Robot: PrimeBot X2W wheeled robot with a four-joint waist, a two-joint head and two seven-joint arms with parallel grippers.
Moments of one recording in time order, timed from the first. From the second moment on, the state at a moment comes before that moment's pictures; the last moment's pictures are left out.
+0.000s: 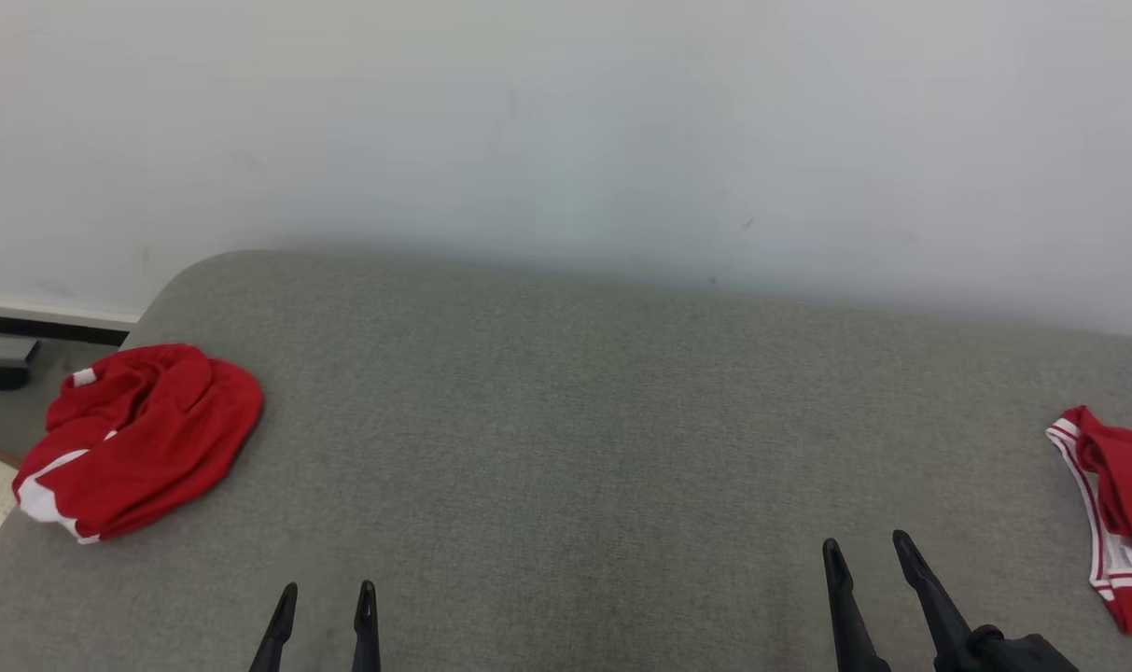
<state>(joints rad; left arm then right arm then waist) 0.13 0.05 -0.11 0.08 -0.17 -0.04 -0.26 0.11 -0.07 0.10 0.09 0.19 0.13 -0.26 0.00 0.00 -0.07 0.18</state>
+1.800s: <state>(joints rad) -0.06 0.05 -0.07 0.14 -0.23 -0.06 -0.26 0.06 -0.15 0.16 0.11 0.20 0.13 -0.26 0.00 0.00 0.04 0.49</state>
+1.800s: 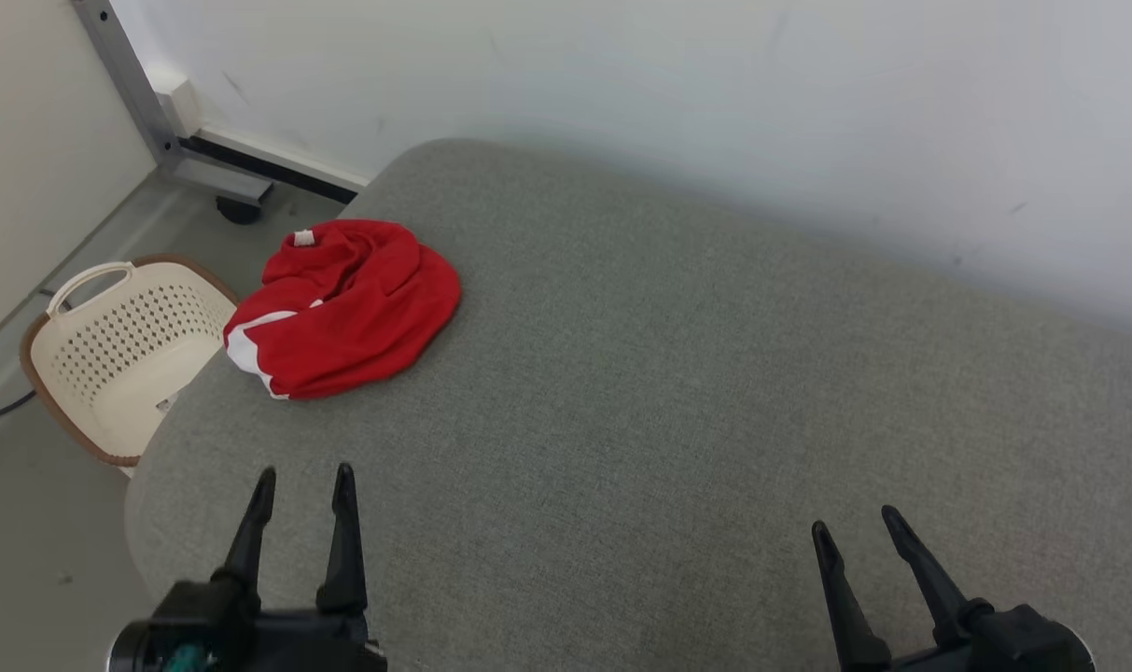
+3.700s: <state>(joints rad) -1.16 0.33 0.07 1.20 -0.43 -0.08 0.22 -0.24 -0.37 0.20 0.05 0.18 0.13 -0.27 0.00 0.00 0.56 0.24</state>
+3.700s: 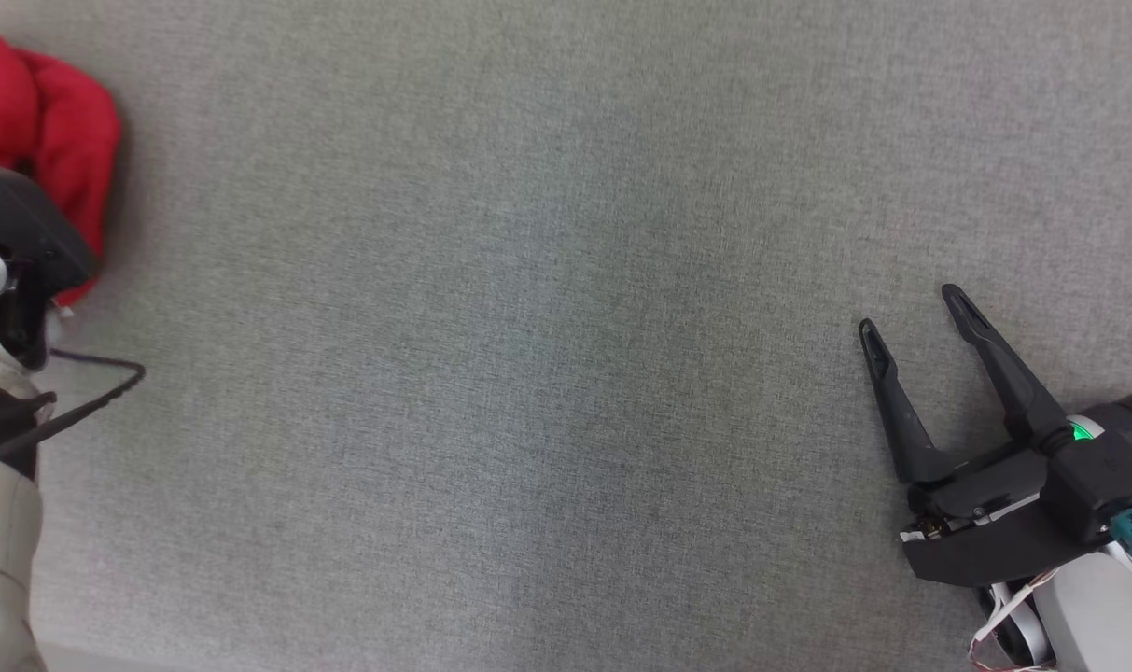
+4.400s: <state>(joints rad) -1.06 0.25 -0.09 0.96 -0.40 -0.13 -0.18 -0.13 -0.25 0.21 0.13 0.21 0.13 -0.26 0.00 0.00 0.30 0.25</state>
